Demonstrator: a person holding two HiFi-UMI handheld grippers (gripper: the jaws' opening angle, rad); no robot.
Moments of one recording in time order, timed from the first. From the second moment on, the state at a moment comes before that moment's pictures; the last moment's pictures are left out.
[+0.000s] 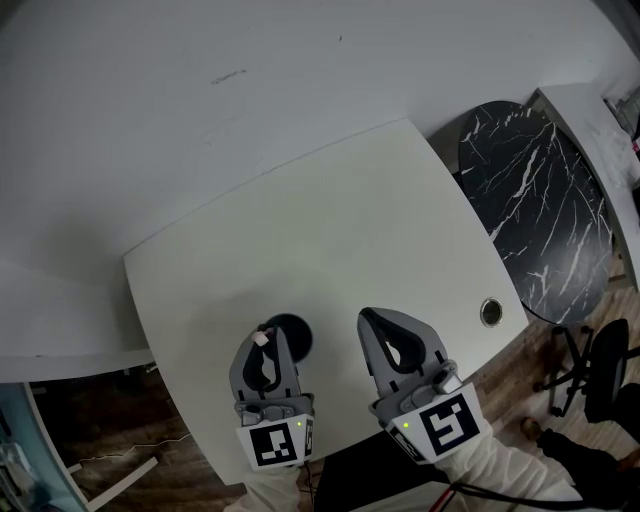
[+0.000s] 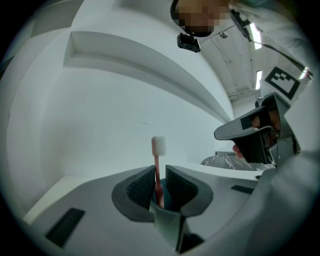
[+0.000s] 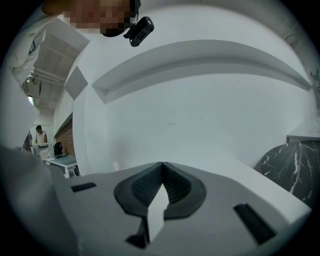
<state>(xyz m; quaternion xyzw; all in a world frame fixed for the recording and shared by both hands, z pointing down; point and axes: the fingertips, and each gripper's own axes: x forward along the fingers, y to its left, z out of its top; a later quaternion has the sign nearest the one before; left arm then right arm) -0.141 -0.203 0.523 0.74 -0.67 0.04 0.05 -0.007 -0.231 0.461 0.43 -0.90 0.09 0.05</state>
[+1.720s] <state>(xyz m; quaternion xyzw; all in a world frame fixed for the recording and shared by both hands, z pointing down) -0.165 -0.121 0.398 0.72 -0.69 0.04 0.04 -0.008 -0.173 0.358 0.42 -0.91 0.05 0.00</state>
